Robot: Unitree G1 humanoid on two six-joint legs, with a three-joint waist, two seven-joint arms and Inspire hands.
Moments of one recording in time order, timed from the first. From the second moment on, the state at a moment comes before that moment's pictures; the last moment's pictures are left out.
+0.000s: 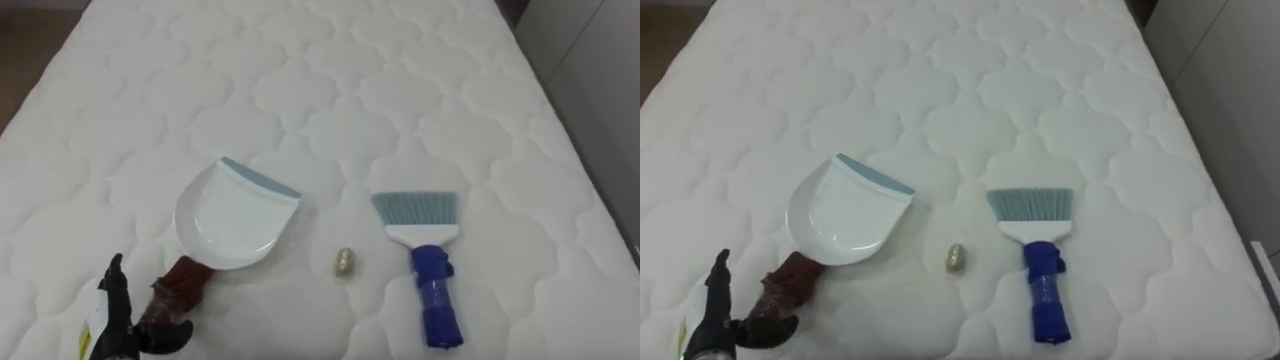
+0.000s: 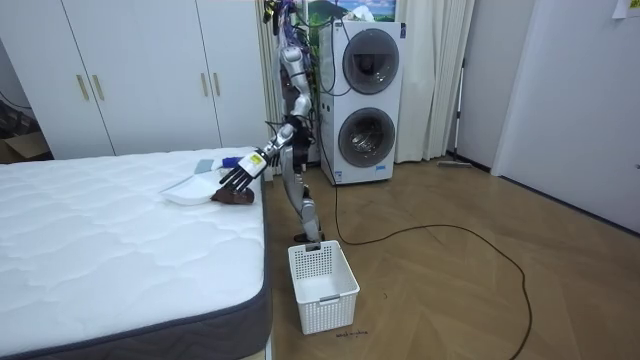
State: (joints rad) left arm 0.18 0.22 0.03 0.66 0.29 -0.18 0.42; right arm 0.09 -0.27 0.06 1.24 0.00 -0.11 0.03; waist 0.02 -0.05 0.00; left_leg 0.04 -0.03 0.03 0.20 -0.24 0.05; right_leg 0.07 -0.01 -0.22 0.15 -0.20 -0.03
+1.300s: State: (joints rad) left arm -0.11 0.27 -0.04 0.96 0.26 -0.19 0.43; right arm -0.07 -0.27 0.19 1.25 0.00 -0.13 -0.04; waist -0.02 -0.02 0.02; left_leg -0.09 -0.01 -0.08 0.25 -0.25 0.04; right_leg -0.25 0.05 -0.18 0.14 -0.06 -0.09
